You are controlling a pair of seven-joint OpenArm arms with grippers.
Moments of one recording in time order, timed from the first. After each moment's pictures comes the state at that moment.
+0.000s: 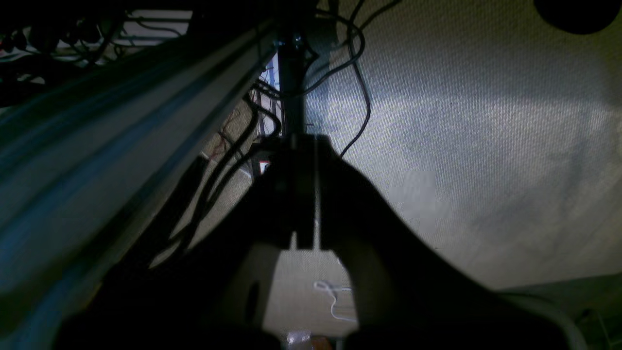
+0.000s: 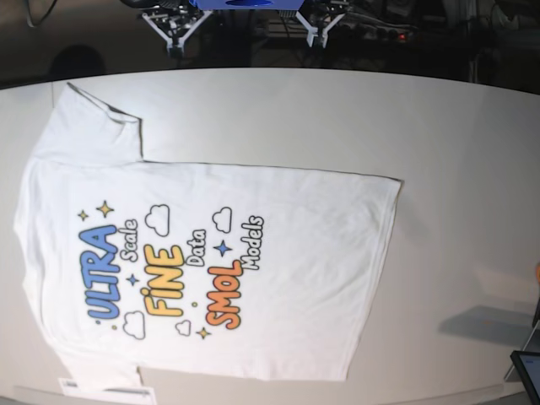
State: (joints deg) left arm 10.5 -1.1 7.4 13.7 -6.4 -6.3 -5.1; right arm -3.8 -2.6 1.1 4.4 -1.6 1.0 3.4
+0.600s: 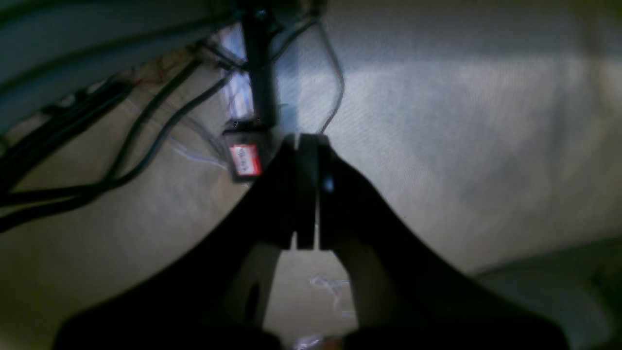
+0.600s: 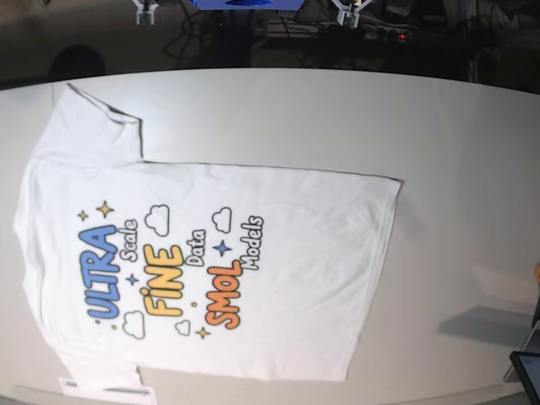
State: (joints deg) left arm 29.5 -9.5 7.5 40.9 -6.3 -6.3 -10.2; right arm -26.2 -0.4 11.0 37.6 -1.6 1.0 -4.3
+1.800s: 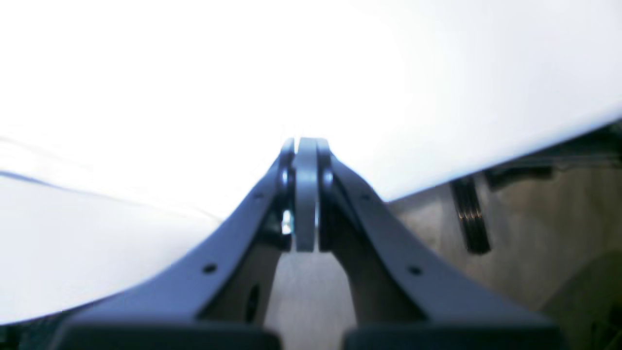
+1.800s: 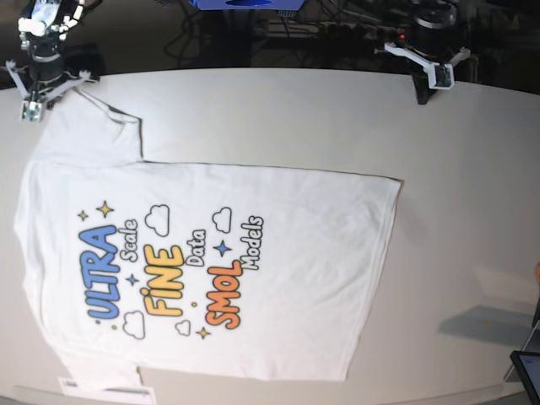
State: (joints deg) left arm 45.9 -9.6 -19.9 102.4 -5.8 -6.7 1.3; right arm -33.8 -1.4 30.1 110.5 -1.2 12.5 -35.8
